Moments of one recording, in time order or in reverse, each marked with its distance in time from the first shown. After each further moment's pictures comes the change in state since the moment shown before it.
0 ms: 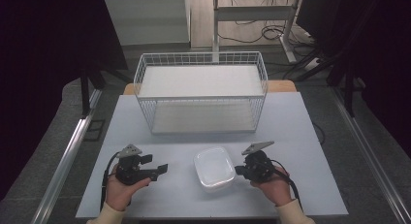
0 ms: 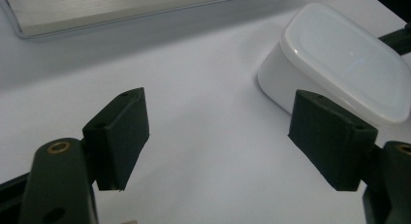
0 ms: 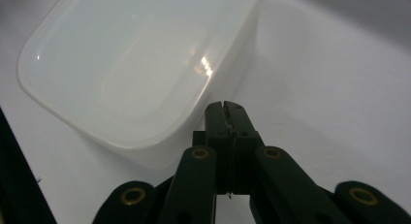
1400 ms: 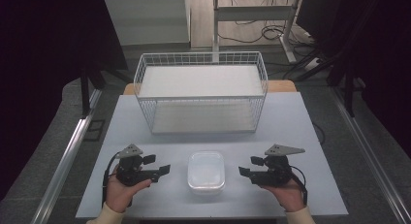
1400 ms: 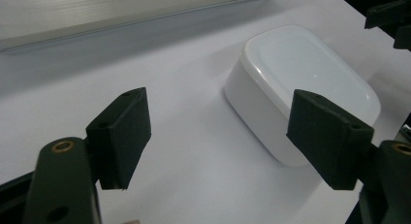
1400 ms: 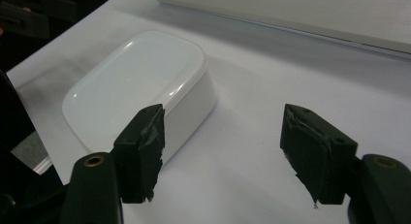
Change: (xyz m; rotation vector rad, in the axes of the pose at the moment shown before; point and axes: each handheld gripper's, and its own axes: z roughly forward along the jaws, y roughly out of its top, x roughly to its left) left arm -0.010 0.005 -0.005 -0.010 -0.058 0.016; right arm -0.010 -0.025 -0.042 -0.301 0.033 0.137
